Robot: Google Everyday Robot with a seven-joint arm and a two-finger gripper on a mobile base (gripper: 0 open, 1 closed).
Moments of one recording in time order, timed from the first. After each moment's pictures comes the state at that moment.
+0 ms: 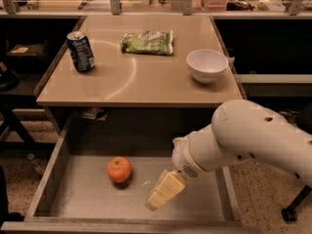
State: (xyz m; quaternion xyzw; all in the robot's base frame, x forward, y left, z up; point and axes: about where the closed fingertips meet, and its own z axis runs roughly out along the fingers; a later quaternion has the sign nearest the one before) arm 0.394 -0.025 0.737 -0.52 0.81 0.19 0.22
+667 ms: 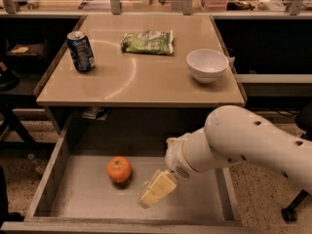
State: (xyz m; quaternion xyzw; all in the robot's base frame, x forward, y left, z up) arm 0.404 -0.004 0.724 -0.51 0.80 0.20 0.24
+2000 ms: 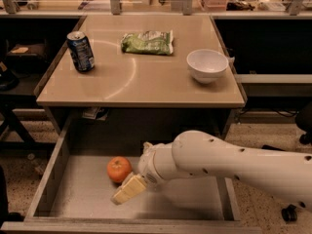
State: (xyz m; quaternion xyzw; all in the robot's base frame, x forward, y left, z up) arm 0.433 0.068 0.670 -0.49 0.79 0.23 0.30
